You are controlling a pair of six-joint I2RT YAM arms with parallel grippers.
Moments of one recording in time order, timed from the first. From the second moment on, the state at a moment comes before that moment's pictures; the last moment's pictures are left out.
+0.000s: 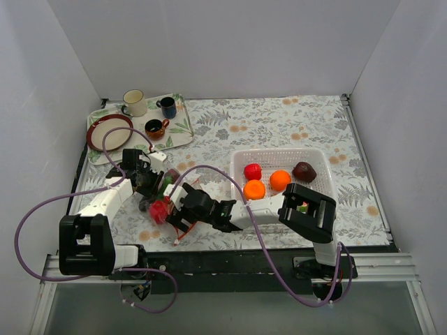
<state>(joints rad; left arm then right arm) -0.03 1.29 0.71 -0.47 0.17 0.43 1.30 1.93 1.10 0.33 0.15 -0.06</state>
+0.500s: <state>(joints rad) -0.03 1.30 0.72 -0.46 0.17 0.43 1.27 2.02 1.15 0.41 0.34 -0.09</state>
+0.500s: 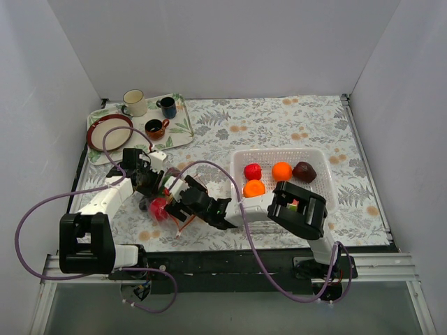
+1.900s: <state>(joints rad) -0.01 1.34 0.84 -0.63 0.19 0.37 1.27 1.45 0.70 0.33 0.01 0.18</state>
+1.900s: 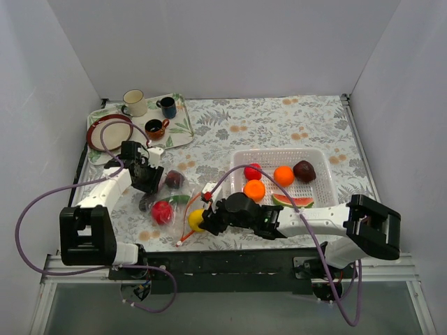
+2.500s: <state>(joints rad) -0.01 1.47 0.85 -0.41 0.23 0.33 1.30 0.80 0.77 -0.18 0.37 0.21</state>
